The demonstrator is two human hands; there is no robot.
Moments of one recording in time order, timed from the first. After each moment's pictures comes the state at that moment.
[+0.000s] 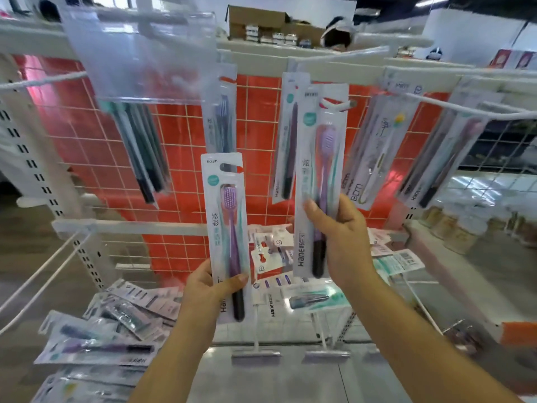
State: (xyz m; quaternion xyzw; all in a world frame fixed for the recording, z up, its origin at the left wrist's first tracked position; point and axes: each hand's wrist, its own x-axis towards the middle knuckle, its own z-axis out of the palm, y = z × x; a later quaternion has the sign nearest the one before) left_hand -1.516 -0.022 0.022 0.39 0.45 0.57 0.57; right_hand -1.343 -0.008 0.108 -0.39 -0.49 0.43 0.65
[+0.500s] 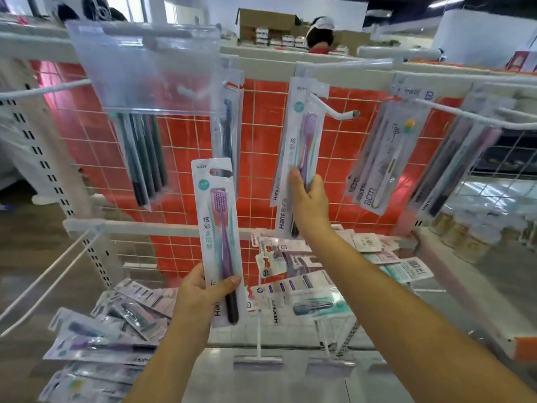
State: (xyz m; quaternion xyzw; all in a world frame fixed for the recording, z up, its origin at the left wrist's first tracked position) left_hand -1.526 -0.023 0.024 0.39 0.48 0.57 0.54; right_hand -1.367 0.078 0.102 -0.55 -0.53 0.31 0.56
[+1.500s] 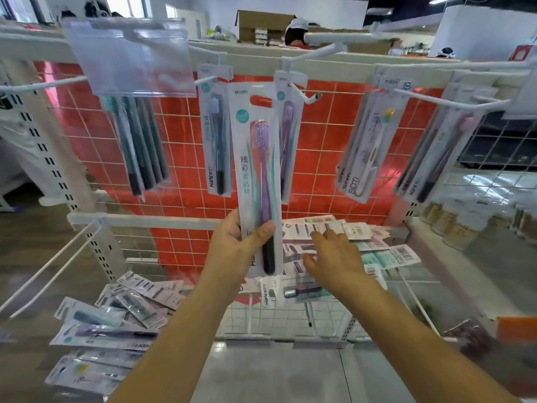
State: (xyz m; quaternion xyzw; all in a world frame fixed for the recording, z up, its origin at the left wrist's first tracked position) left_hand -1.471 -0.031 0.086 0.52 0.39 0.58 0.49; right_hand -1.305 0.006 0.051 -0.70 -0.71 0.01 0.04
